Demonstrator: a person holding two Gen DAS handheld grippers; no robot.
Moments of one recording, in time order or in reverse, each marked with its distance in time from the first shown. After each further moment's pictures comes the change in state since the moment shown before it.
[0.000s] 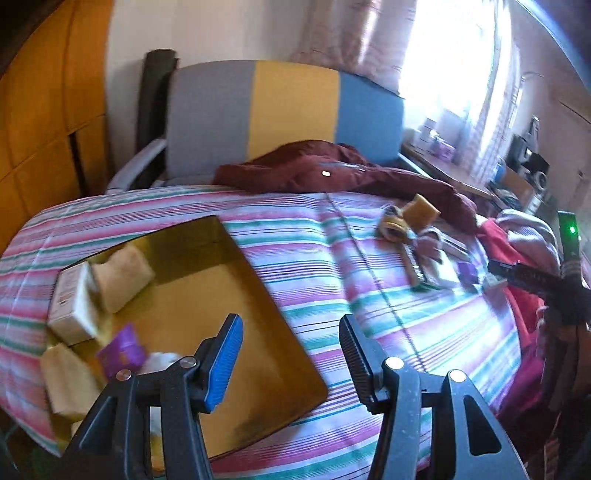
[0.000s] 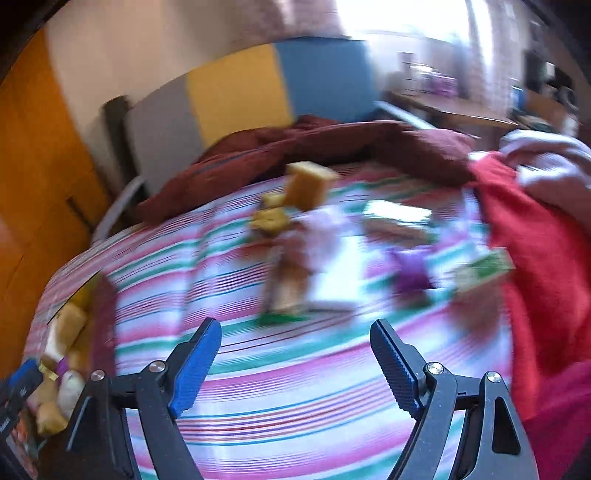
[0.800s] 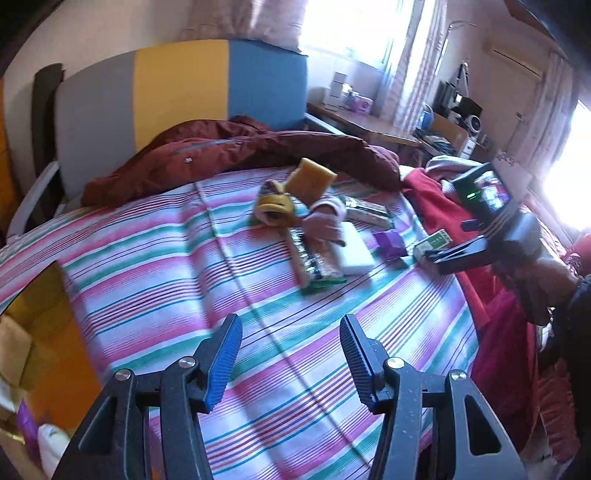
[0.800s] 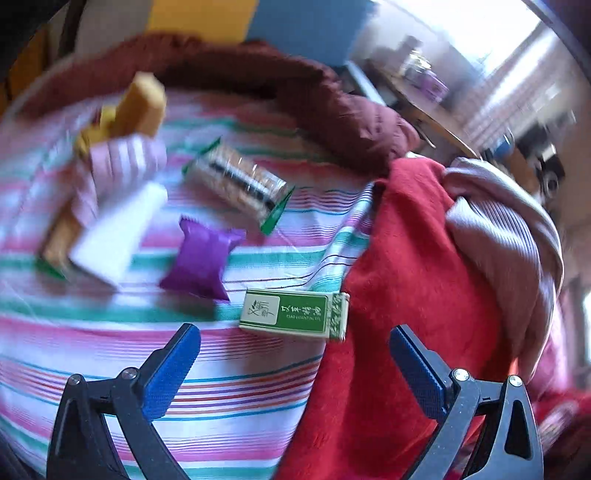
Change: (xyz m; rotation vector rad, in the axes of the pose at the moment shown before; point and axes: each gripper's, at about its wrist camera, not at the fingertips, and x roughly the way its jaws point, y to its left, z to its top) left arm 0.070 -0.126 0.033 0.209 0.113 -0.237; right arm 0.070 -0.104 0.051 -0.402 0.306 -0.406
